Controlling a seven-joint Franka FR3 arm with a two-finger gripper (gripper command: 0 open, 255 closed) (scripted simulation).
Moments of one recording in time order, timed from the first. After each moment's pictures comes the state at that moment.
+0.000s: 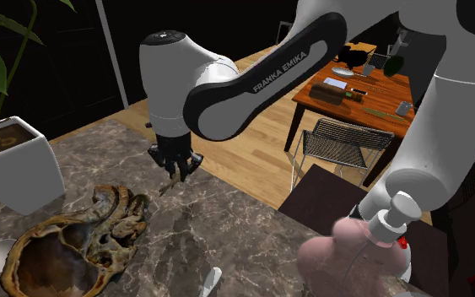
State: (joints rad) arm -0.17 0.21 0.79 -2.11 -0.26 2.27 1.86
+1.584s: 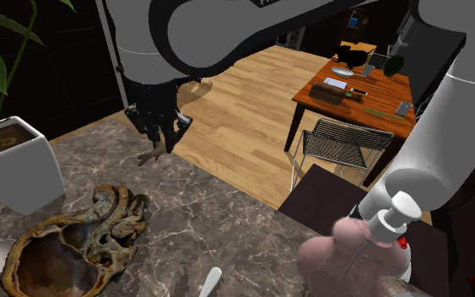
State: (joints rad) arm -0.18 0.13 0.84 -1.88 -0.16 1.98 1.81
